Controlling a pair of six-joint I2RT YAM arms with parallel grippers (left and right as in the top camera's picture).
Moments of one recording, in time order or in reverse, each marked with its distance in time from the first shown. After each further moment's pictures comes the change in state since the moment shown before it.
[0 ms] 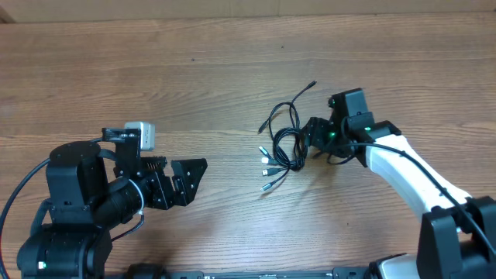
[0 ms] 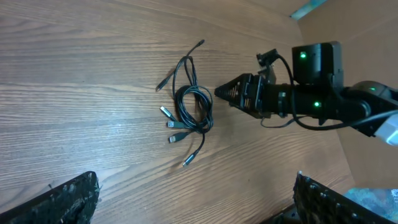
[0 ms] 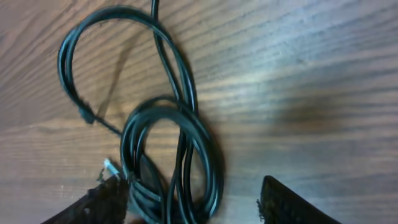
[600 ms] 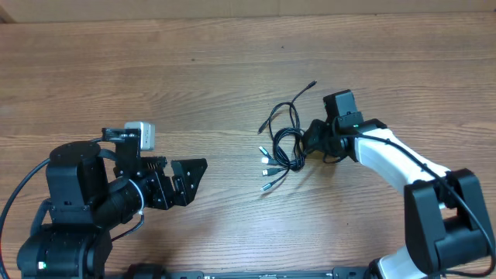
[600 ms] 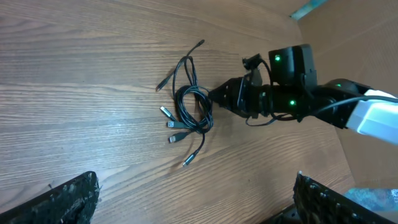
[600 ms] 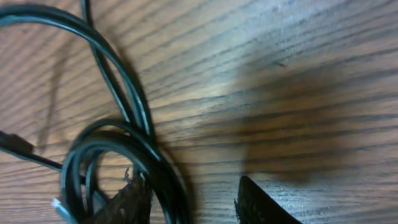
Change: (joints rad) left arm 0.000 0.000 0.000 0.000 0.000 0.000; right arm 0.006 0.132 0.000 0.060 0.062 0.057
